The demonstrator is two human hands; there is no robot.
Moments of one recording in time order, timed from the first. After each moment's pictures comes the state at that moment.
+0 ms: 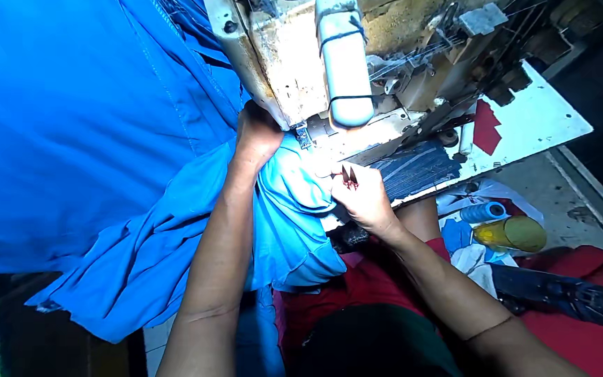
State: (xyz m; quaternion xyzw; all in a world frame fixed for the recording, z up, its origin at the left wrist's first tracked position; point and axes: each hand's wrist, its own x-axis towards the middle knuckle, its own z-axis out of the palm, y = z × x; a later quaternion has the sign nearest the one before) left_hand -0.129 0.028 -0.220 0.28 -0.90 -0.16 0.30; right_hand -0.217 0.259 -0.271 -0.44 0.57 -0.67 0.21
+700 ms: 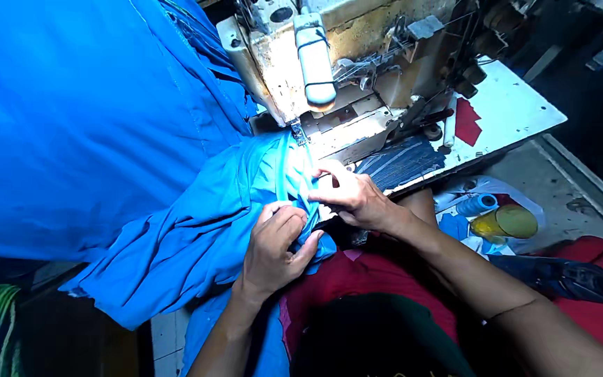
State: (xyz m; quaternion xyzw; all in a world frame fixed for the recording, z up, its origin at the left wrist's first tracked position) left_hand -0.001 0.210 -0.234 0.09 -0.93 -0.15 0.32; right_hand -0.232 0.287 -0.267 -0.75 0.50 -0.43 -0.03
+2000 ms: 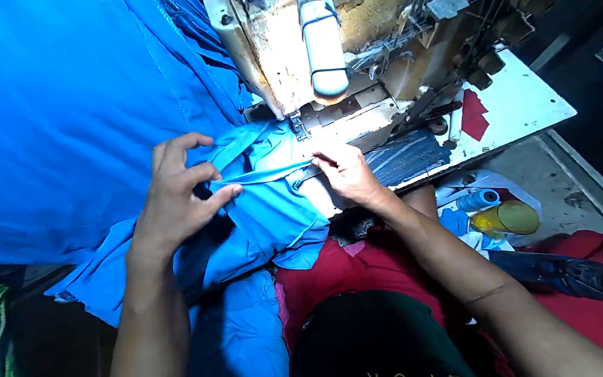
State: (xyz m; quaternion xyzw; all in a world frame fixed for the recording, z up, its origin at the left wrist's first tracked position) left_hand 0.039 0.084 -0.167 0.15 -0.96 -0.07 0.22; right_hand -0.237 0.235 -0.278 -0.62 0.54 -0.57 0.03
